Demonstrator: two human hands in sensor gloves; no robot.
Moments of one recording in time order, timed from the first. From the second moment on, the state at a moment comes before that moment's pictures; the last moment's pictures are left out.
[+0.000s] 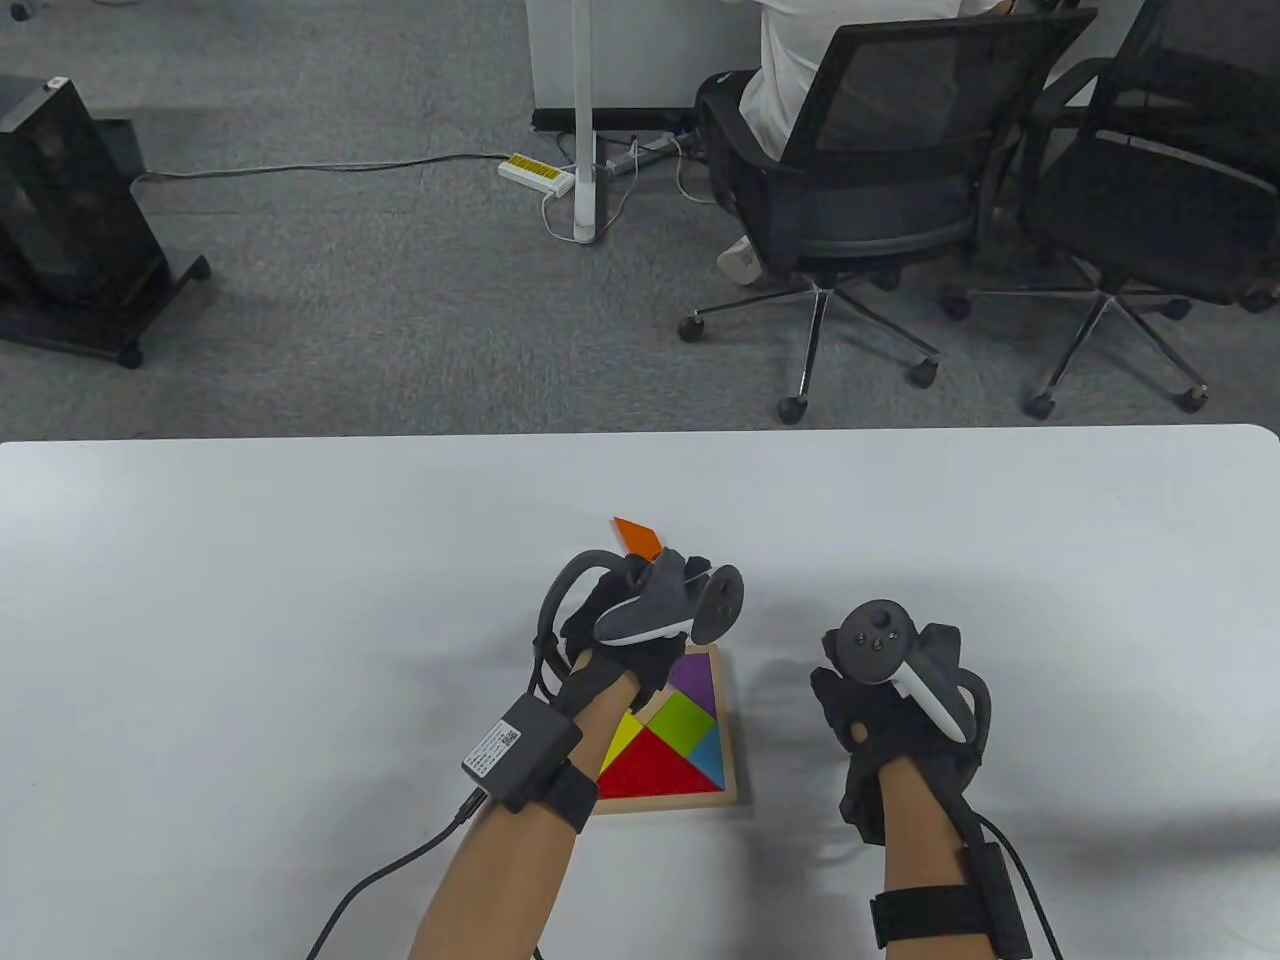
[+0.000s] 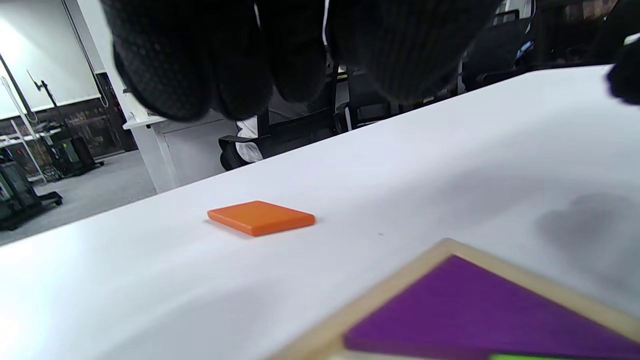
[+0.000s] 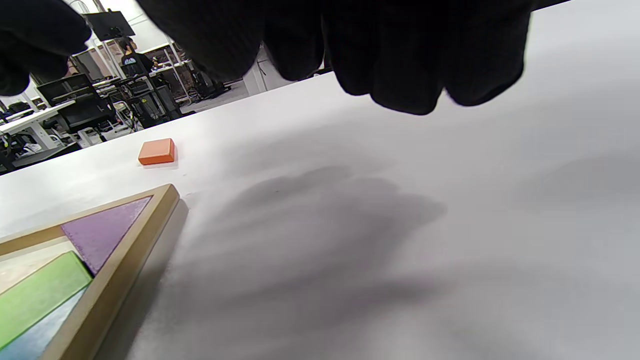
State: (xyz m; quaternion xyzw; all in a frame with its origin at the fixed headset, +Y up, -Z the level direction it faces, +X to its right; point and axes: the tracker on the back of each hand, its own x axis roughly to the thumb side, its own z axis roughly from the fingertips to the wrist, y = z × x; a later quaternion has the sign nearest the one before) left_hand -0.021 -0.691 -0.425 -0.03 -0.23 -0.12 0.96; right_hand 0.186 -0.716 -0.338 -0.10 0.10 0.97 0.17
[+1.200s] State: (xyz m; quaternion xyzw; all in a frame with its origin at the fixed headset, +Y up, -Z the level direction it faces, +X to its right) left_hand -0.036 -0.783 -0.541 -0.15 -0.21 -0.23 0.94; right_hand 0.198 -0.745 -0.347 -0.10 0.11 0.98 0.16
